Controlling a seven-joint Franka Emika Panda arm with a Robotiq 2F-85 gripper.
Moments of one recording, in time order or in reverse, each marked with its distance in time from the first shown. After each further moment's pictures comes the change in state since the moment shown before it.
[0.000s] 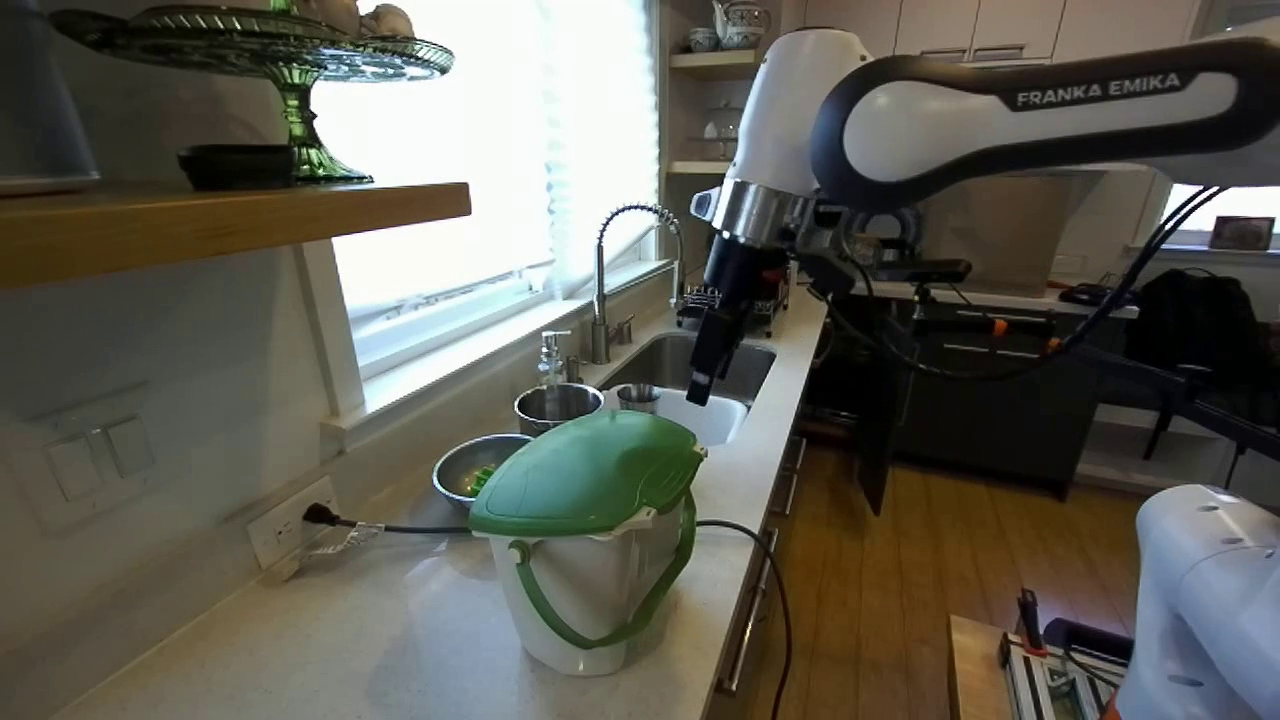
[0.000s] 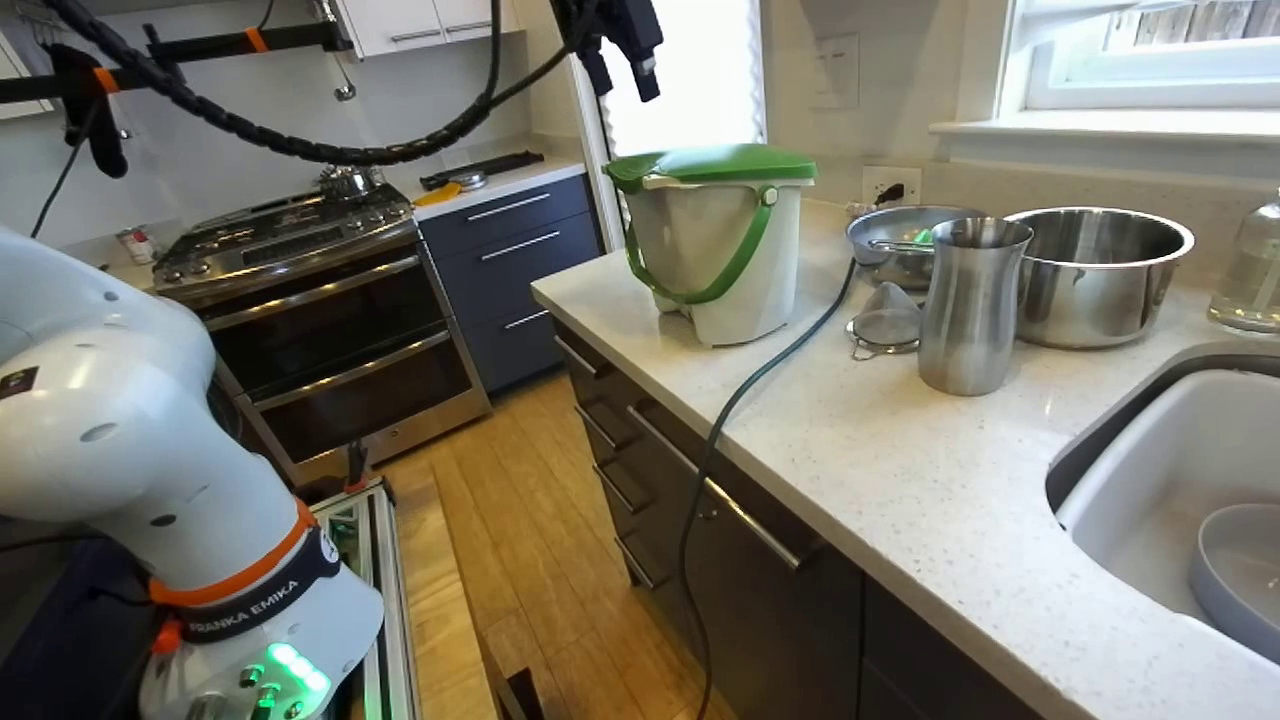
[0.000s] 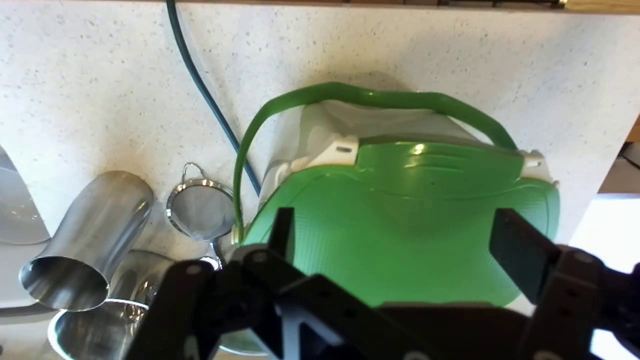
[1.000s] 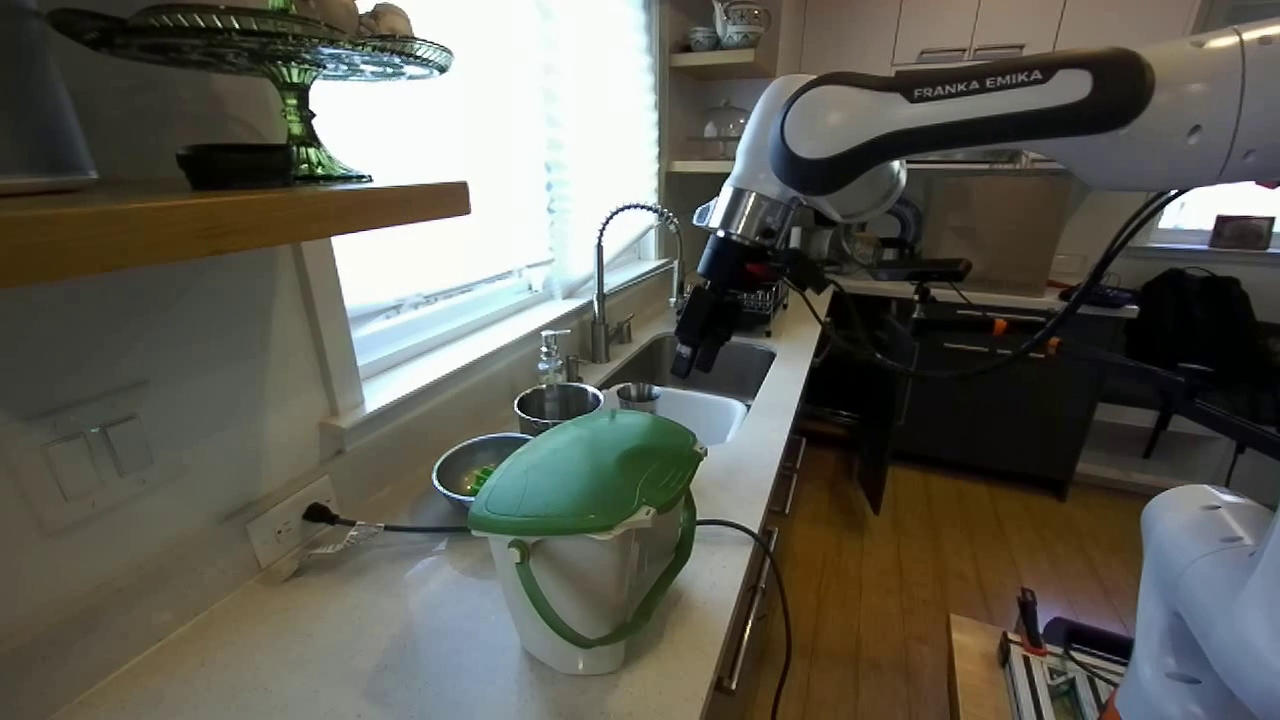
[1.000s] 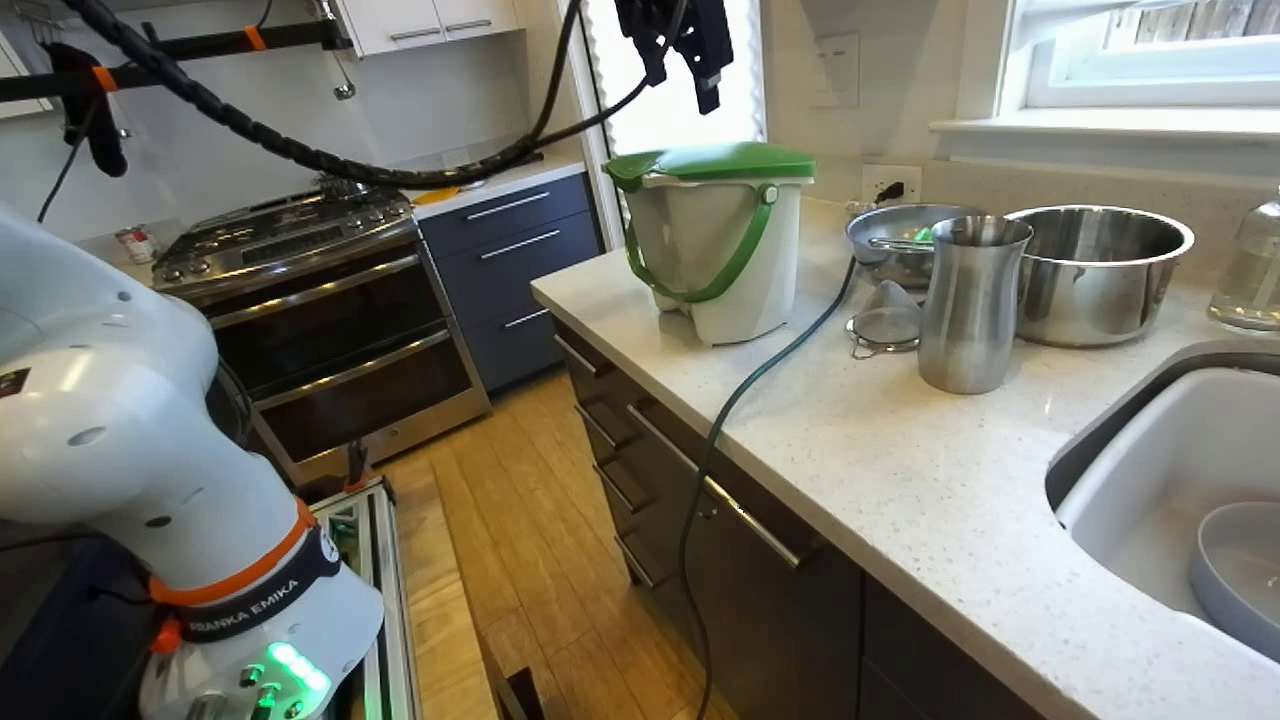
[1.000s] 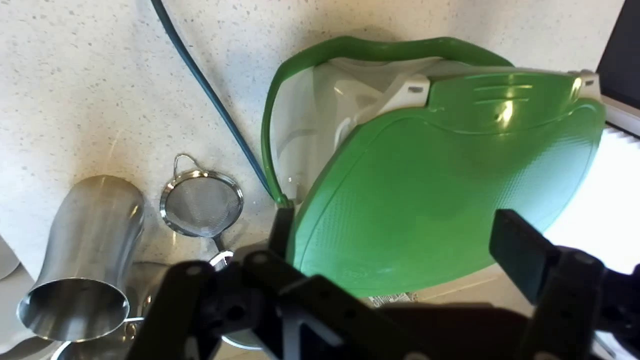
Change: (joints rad) arm -0.045 0.116 -0.137 0.067 0.213 0.020 -0.154
